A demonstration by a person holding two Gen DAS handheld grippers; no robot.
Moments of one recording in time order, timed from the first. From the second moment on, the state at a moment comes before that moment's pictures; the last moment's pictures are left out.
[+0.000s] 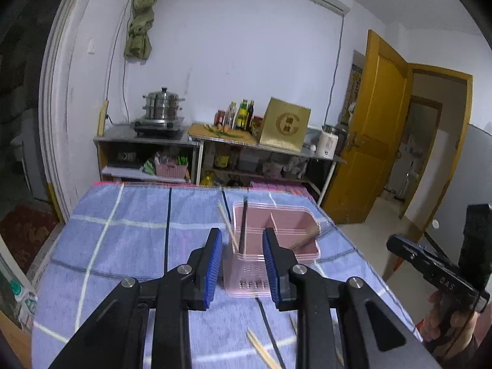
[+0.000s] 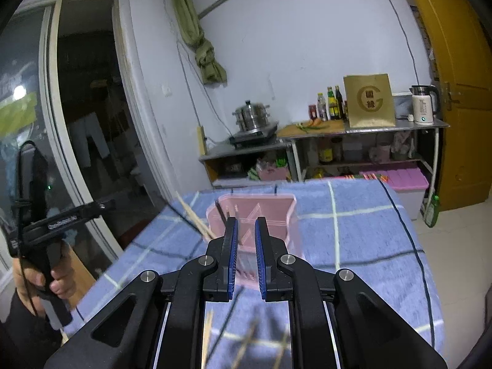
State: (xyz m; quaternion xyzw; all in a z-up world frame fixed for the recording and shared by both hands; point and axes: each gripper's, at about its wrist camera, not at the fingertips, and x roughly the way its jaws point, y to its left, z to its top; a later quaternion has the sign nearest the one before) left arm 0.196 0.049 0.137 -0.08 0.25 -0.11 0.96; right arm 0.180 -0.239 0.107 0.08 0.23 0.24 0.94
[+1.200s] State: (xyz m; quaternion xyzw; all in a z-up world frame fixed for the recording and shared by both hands) left arm 0.221 -0.001 -0.042 -0.11 0.45 -0.06 0.88; right arm 0.156 -0.219 -0.008 0.03 0.37 0.25 0.89
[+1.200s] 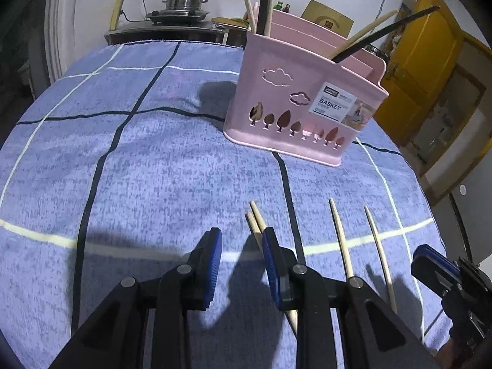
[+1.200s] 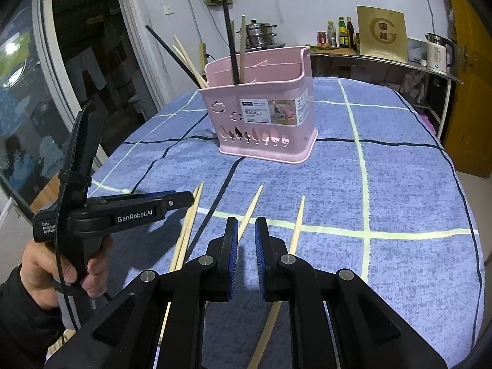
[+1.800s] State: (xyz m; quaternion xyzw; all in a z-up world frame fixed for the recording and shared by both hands) left arm 0.221 -0.005 -0.045 -0.09 0.43 -0.03 0.90; right arm 0.159 -0.224 -0.013 0.04 0.38 0.25 0.89
